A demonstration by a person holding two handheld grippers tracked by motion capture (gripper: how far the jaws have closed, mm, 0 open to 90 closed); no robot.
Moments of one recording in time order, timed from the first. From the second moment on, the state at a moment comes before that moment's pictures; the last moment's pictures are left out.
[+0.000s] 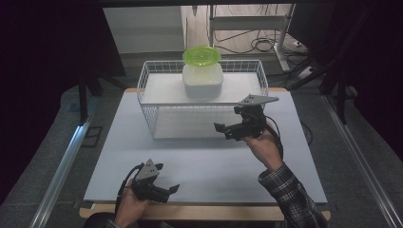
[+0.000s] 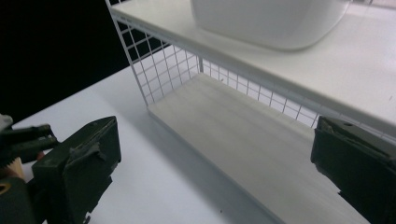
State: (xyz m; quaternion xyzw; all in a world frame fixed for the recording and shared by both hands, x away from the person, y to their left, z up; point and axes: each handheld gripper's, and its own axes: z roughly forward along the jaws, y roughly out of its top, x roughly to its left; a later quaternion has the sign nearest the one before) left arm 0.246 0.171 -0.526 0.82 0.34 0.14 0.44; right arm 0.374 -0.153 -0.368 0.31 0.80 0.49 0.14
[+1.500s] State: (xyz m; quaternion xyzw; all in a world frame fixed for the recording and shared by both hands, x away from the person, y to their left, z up) left arm 0.245 0.171 -0.526 0.82 0.34 0.15 0.43; right arm 0.327 -0.189 -0.455 0.34 0.81 0.45 0.19
